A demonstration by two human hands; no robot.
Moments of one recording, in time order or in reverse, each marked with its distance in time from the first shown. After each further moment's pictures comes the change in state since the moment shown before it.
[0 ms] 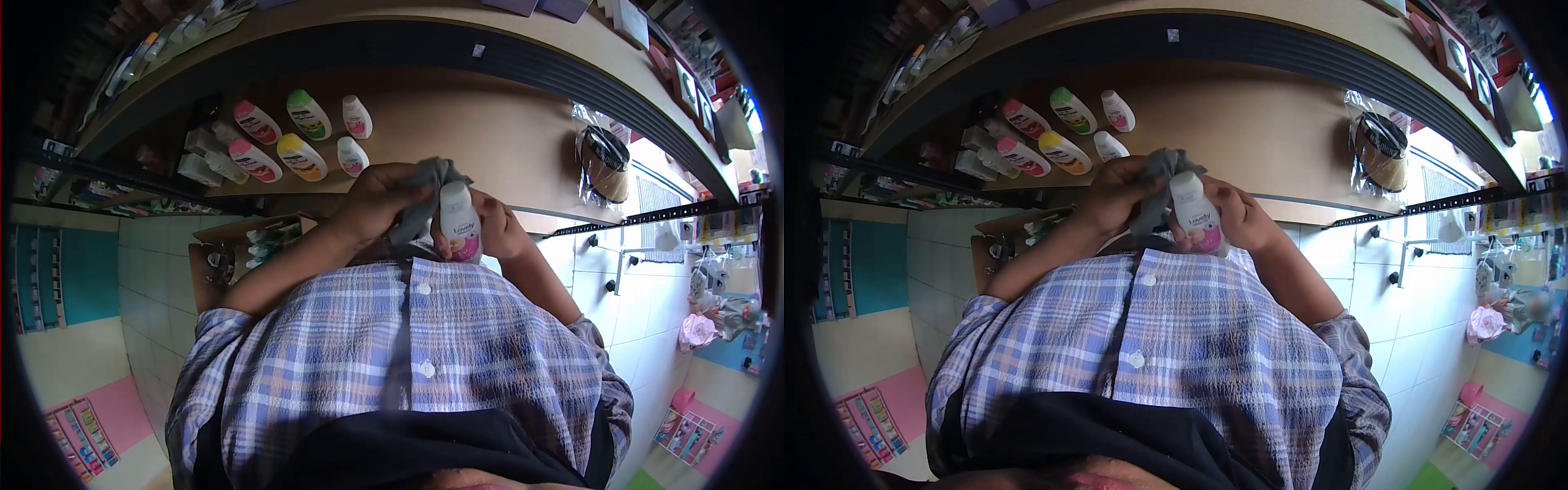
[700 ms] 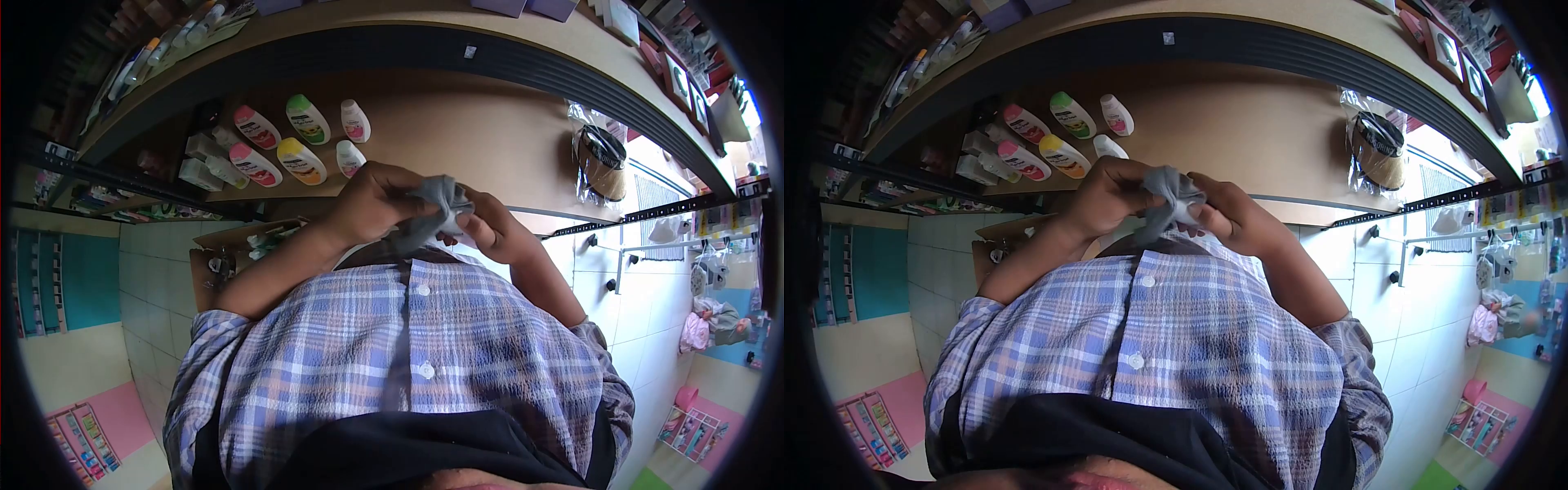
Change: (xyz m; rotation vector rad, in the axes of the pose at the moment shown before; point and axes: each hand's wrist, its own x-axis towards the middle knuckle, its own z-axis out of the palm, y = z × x) left_hand -0.009 0.032 0.012 0.305 -0.076 0.094; right_hand -0.005 -0.020 0.009 -0.577 0.110 -0.020
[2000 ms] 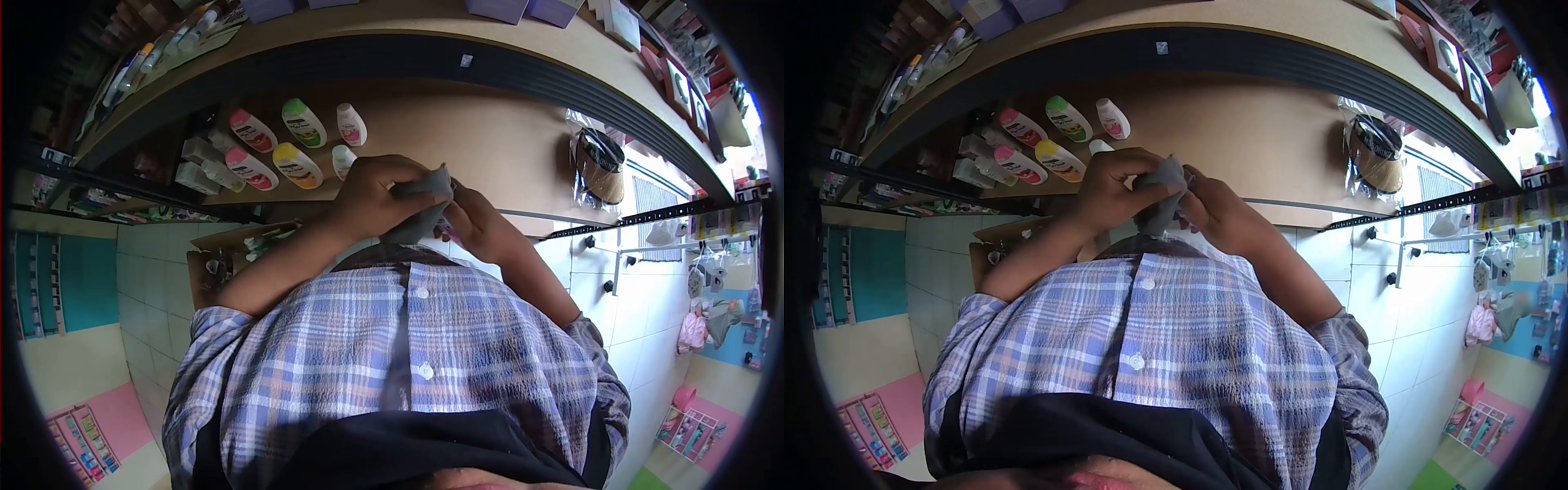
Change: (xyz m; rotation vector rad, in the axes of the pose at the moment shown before) left_hand 0.019 0.006 -0.002 0.633 0.082 0.393; right_hand 0.015 -0.010 0.003 -0.053 0.035 0.080
